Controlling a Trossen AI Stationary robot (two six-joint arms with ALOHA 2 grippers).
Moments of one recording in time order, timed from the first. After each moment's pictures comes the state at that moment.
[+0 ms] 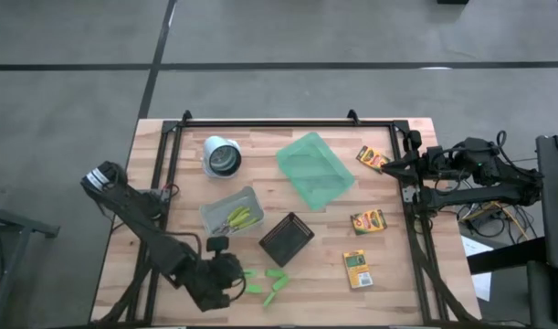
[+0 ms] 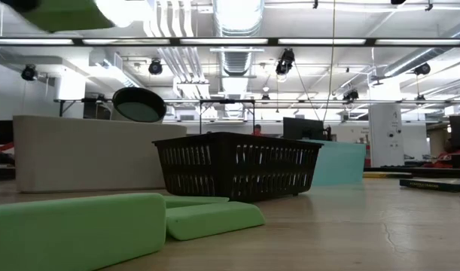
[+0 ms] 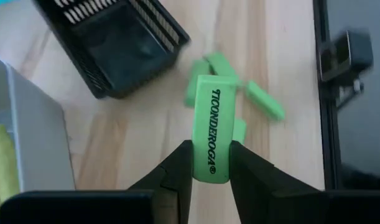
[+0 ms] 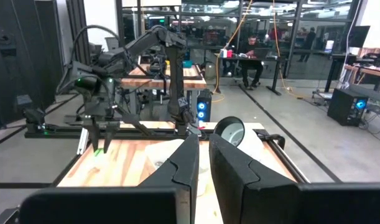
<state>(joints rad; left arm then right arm) -0.76 1.57 1.21 -0.66 -0.45 -0.82 0.00 0.40 0.78 -0.39 0.00 0.00</state>
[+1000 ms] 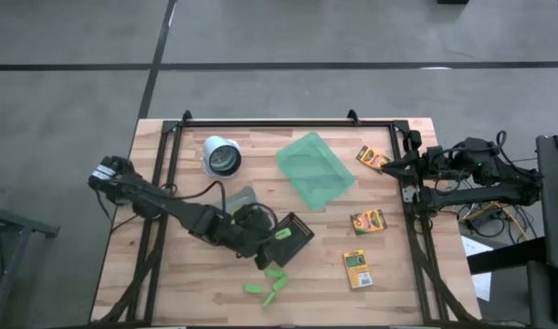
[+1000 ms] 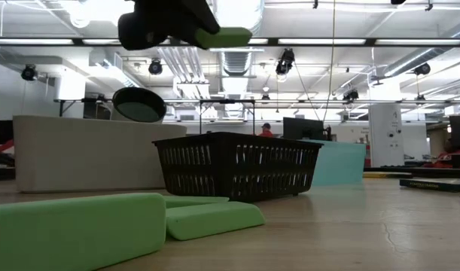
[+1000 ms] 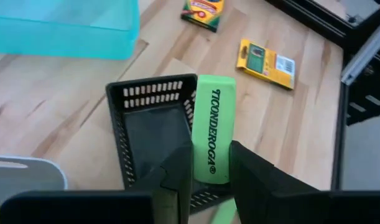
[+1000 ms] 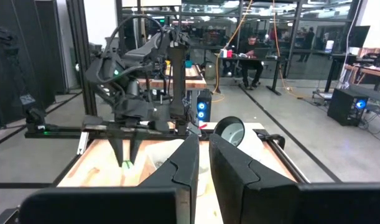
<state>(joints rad) -0.42 1.57 1.23 -0.42 -0.40 -0.84 0.00 0.40 0.78 -0.39 0.00 0.00</state>
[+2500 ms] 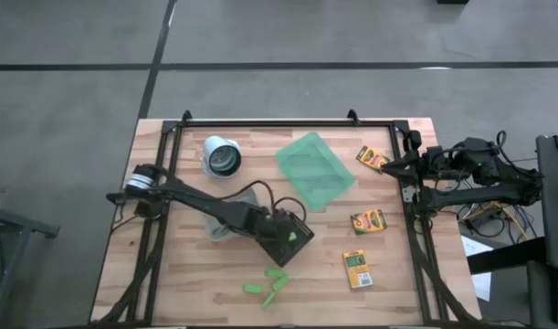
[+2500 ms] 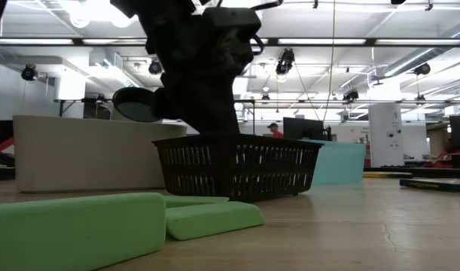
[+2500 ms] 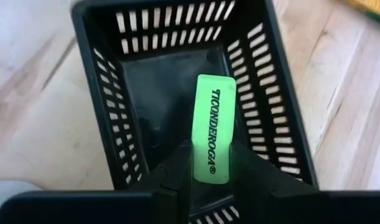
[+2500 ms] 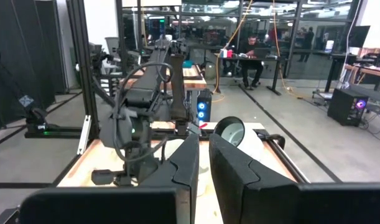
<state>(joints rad) -0.26 1.87 1.32 -0.45 -0.10 -0.81 0.00 0.40 0.78 -0.39 0.00 0.00</state>
